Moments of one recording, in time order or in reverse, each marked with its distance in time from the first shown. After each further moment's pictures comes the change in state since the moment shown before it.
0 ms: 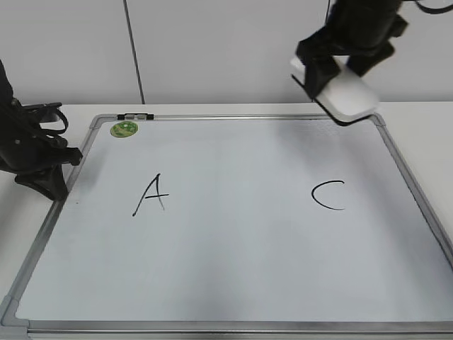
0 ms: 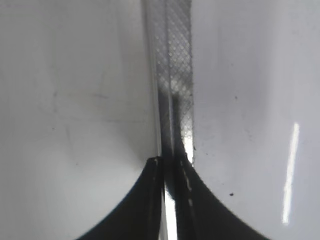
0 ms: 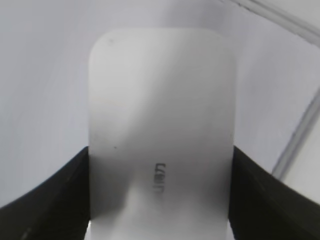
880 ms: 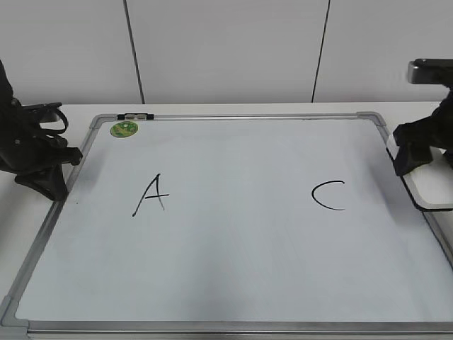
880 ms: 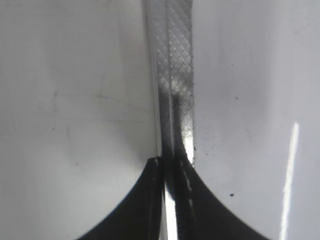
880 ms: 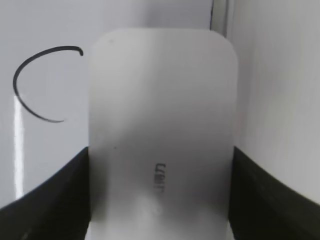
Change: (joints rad) left arm 0.000 0.000 0.000 -0.002 0.002 0.000; right arm -0.318 -0.237 0.707 0.095 -0.407 0.034
